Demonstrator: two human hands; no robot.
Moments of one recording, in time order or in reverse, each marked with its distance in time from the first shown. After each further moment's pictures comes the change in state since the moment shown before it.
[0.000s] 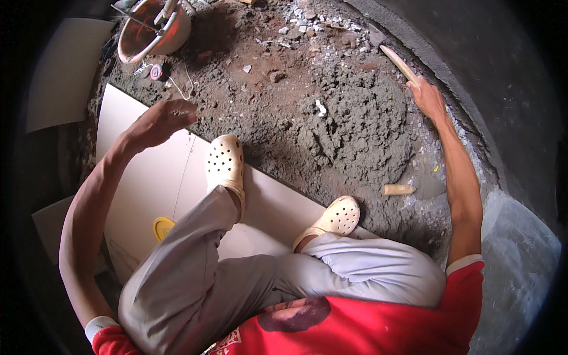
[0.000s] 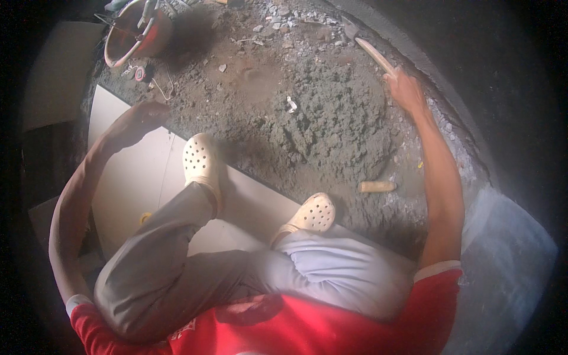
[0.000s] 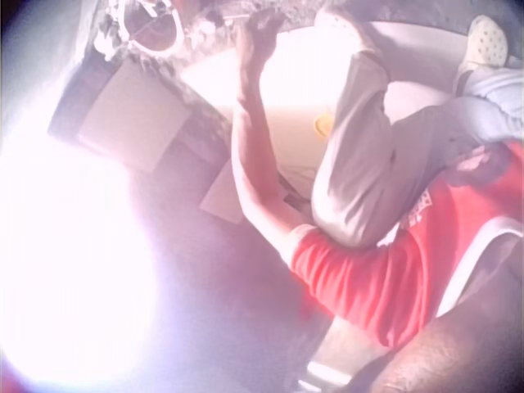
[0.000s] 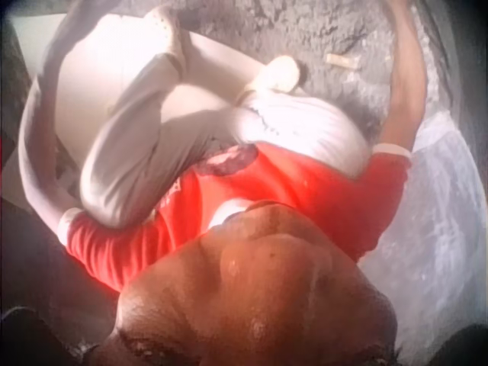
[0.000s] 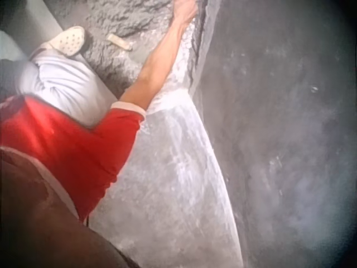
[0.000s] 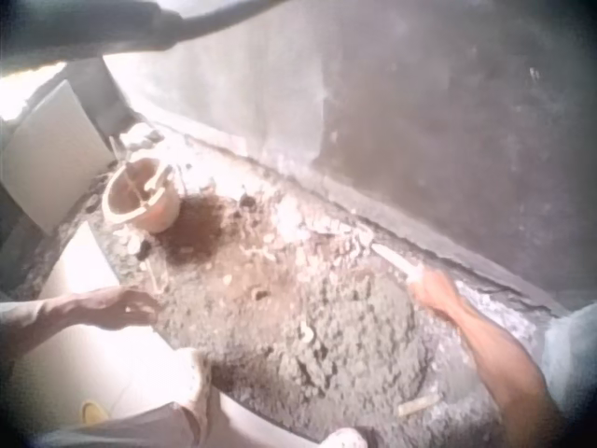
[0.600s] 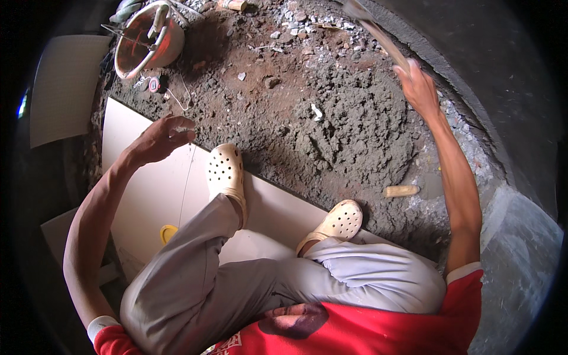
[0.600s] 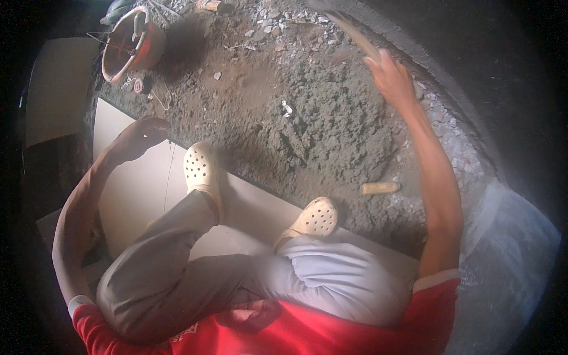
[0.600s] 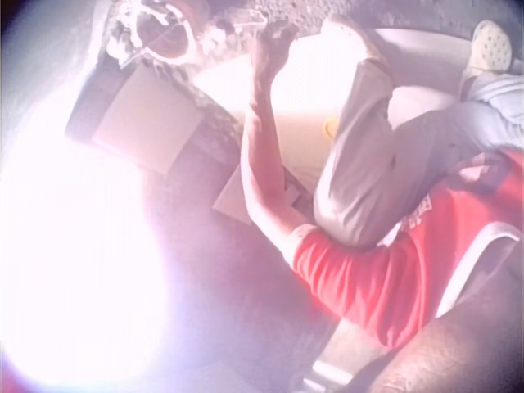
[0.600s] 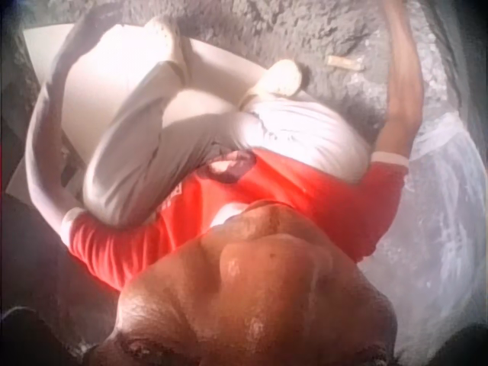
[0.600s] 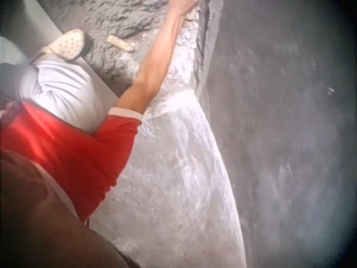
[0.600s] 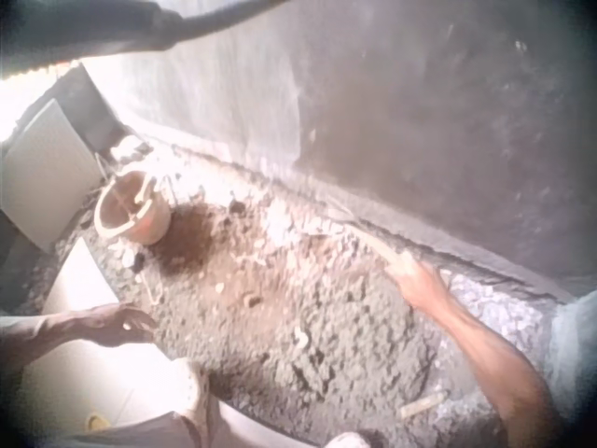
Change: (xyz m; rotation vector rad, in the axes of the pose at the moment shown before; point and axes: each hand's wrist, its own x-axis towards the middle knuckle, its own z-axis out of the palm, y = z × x) left_hand 0.008 0.010 0.002 0.076 -0.050 -0.079; right_hand -0.017 -0.059 -0.012 0.342 0.100 -0.028
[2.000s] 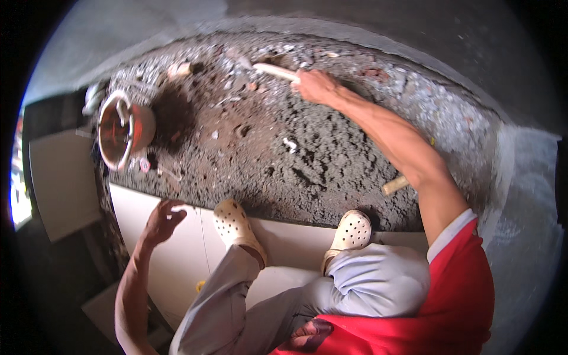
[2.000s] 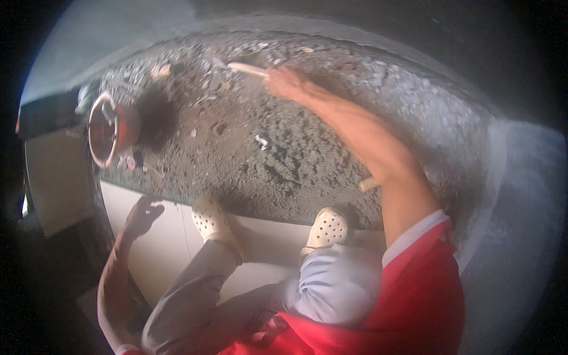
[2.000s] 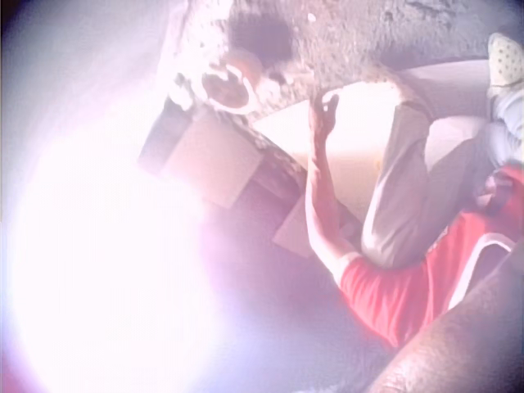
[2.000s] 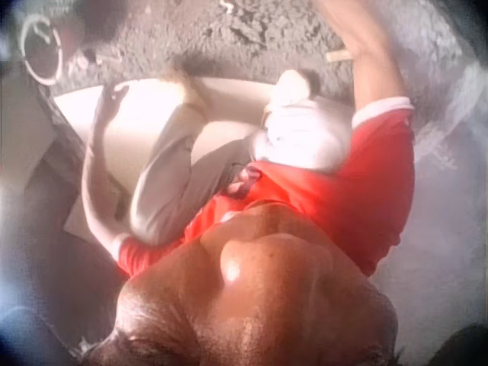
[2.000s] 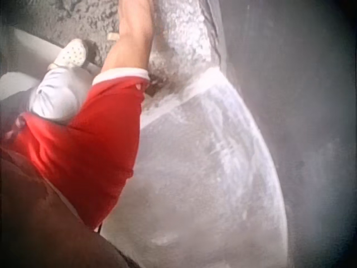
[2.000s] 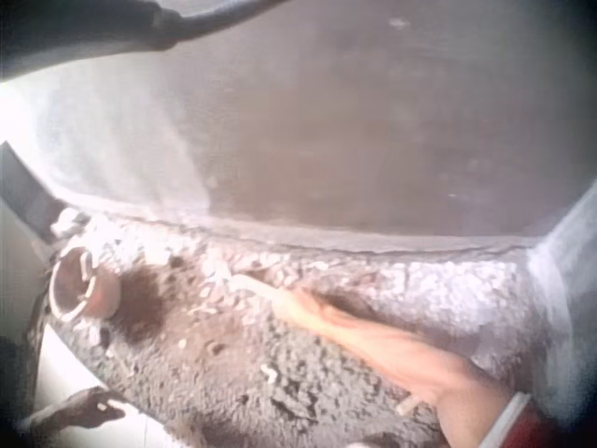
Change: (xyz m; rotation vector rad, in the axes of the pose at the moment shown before) left_hand 0.004 -0.049 0.006 0.078 0.042 -0.014; right_hand 0.071 -0.071 0.089 -0.095 -0.288 0.021
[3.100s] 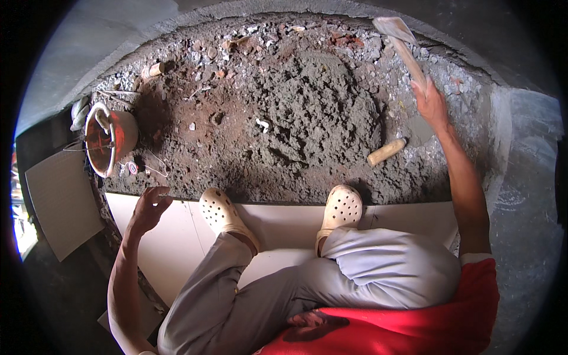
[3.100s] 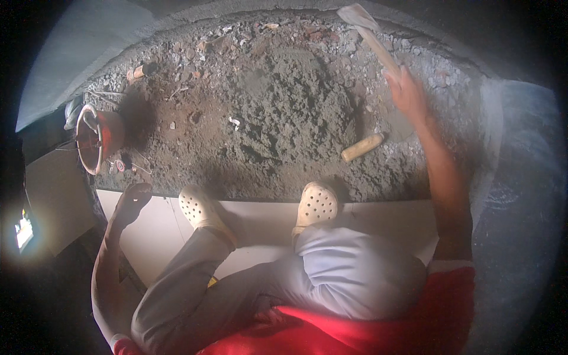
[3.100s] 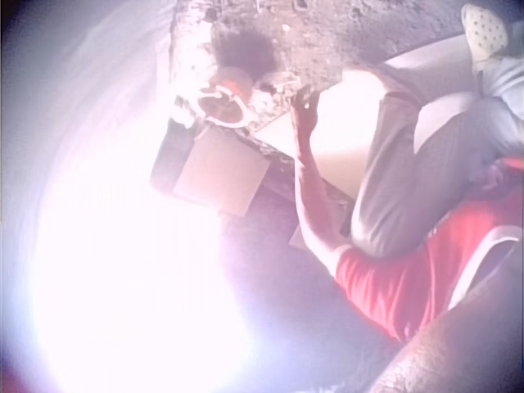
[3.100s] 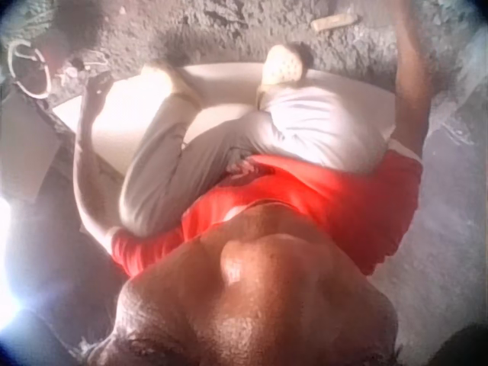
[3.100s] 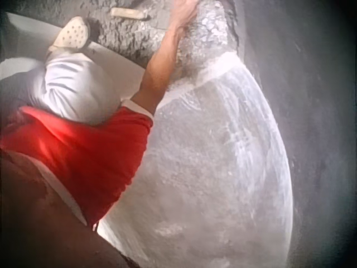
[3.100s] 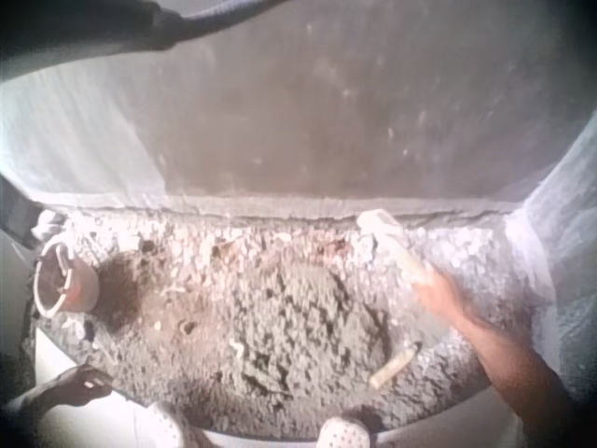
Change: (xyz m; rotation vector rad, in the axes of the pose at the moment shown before) left_hand 0.021 0.014 -0.007 0.103 -0.030 0.090; right_hand -0.271 0.234 -0.011 0.086 0.545 0.406
